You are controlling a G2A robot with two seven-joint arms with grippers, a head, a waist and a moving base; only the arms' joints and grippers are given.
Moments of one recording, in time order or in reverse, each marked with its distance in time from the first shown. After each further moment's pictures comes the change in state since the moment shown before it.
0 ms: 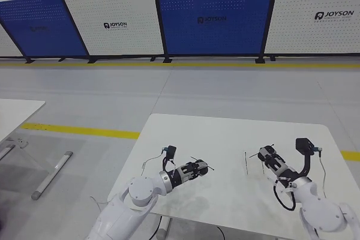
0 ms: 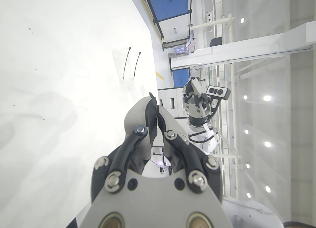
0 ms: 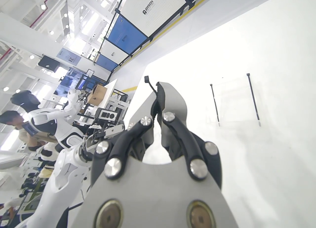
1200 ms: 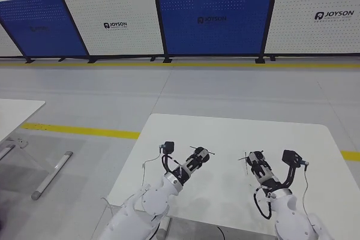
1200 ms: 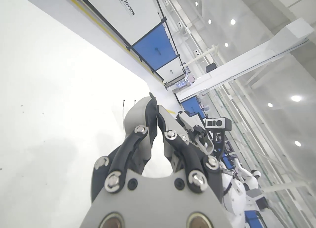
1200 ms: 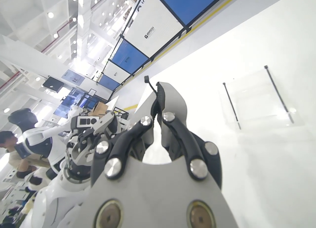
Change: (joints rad) left arm -0.001 -0.031 0.136 -0.043 0.352 -0.098 0.459; right arm -0.070 -0.036 -0.150 -0.029 -0.071 0.051 -0.246
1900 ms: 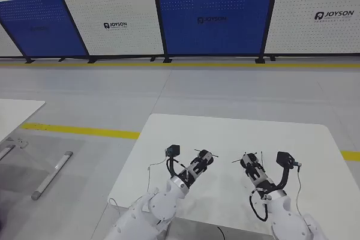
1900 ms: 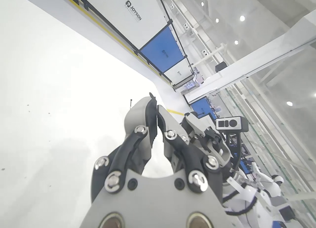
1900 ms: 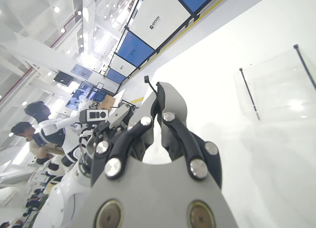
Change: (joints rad) left arm -0.031 -0.019 0.074 0.041 0.082 0.040 0.087; right arm 0.003 -0.012 -0.031 0.030 0.058 -0.047 -0.029
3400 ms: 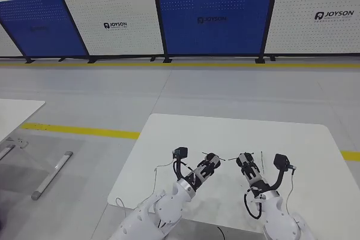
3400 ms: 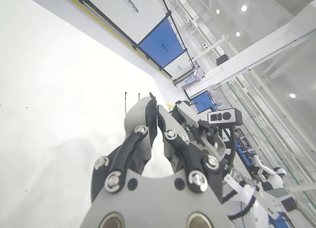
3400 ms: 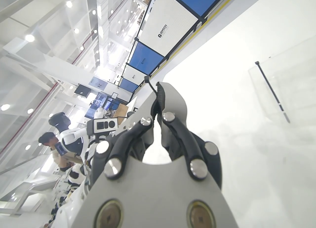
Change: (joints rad) left arm -0.016 -0.016 0.046 0.006 0.024 0.004 0.004; right arm 0.022 -0.028 -0.045 0.087 0.082 -0.062 -0.121
